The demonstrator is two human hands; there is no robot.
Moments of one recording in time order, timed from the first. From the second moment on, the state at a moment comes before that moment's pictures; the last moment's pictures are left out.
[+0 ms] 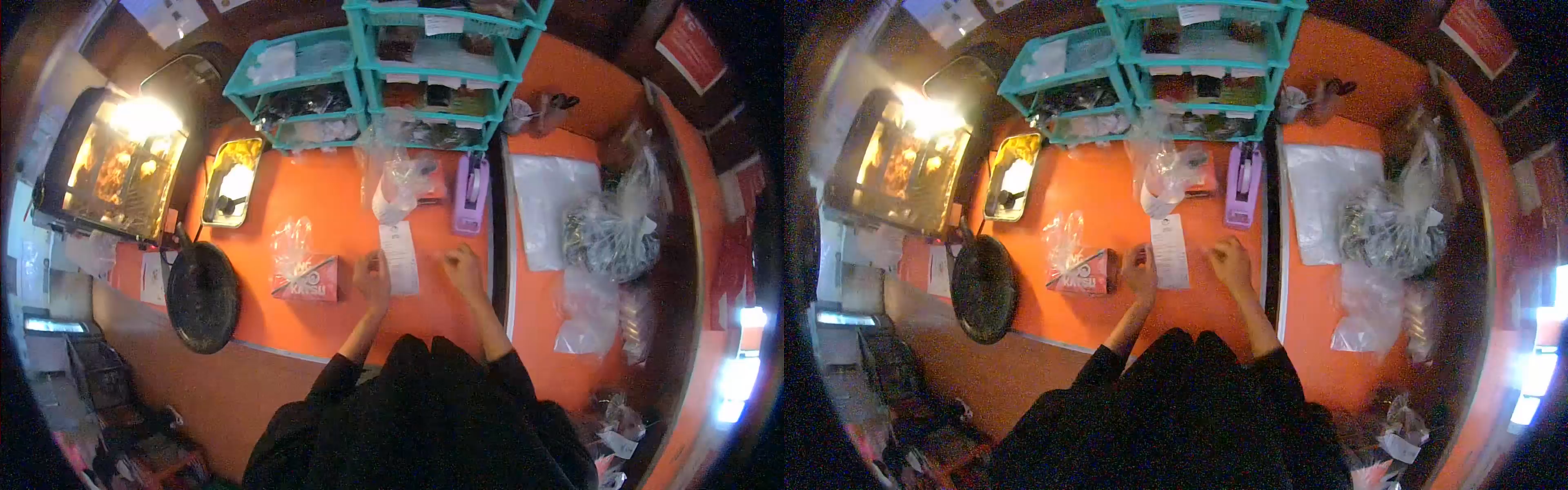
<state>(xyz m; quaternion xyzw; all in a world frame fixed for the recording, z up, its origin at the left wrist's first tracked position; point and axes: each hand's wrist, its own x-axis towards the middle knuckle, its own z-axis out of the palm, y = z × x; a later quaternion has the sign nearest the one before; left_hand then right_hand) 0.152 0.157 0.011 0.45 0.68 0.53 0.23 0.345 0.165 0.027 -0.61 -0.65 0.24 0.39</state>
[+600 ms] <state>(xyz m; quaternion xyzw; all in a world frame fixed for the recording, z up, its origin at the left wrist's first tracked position) 0.042 0.074 0.047 0.24 0.62 0.68 0.30 0.228 0.138 0.059 -0.28 -0.66 0.59 0.38</state>
